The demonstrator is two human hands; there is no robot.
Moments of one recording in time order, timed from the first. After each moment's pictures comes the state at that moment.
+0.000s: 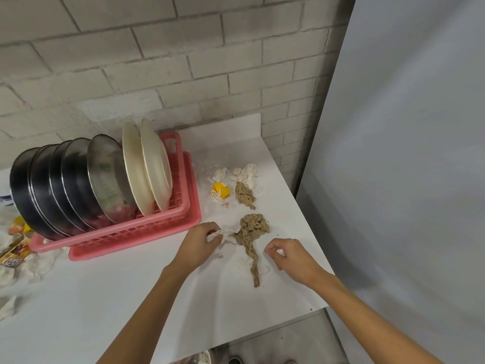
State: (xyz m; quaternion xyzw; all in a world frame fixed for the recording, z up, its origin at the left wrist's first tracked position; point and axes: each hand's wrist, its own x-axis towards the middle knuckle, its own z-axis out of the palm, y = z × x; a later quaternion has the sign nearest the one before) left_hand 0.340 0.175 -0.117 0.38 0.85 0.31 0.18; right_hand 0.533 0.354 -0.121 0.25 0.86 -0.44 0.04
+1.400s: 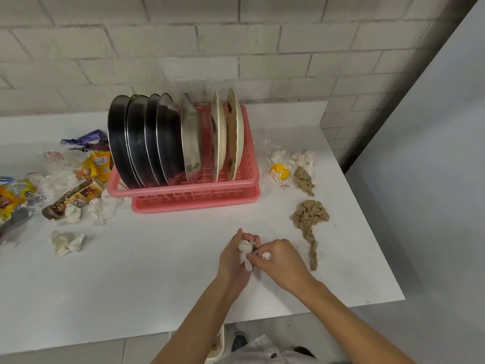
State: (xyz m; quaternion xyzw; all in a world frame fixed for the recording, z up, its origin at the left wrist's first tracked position) left_hand 0.388 0.088 -0.118 -0.18 0.39 0.80 0.42; right_hand 0.458 0.194 -0.106 0.18 0.90 -0.40 0.03
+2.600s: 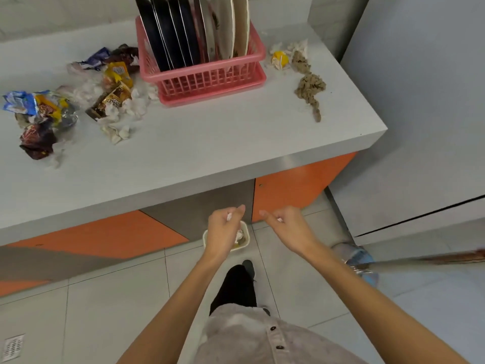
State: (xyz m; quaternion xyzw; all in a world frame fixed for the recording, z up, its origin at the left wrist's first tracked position) left_hand 0.570 -0.187 -0.131 0.13 0.76 0.57 0.28; right_hand 0.668 -0.050 -0.128 0.28 0.82 -0.51 -0.02
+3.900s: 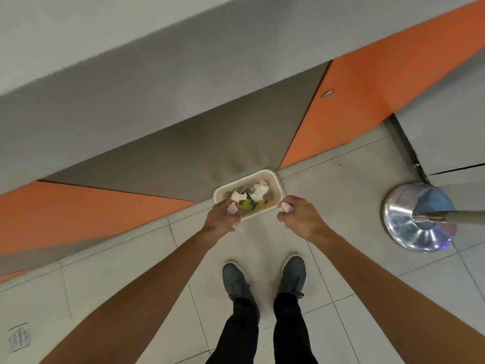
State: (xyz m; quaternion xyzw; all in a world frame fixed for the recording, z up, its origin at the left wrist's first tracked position) left_hand 0.448 -0.253 -0.522 0.01 0.79 0.32 0.52; right_hand 0.595 -0.107 -0.500 0.48 0.68 -0.54 0.16
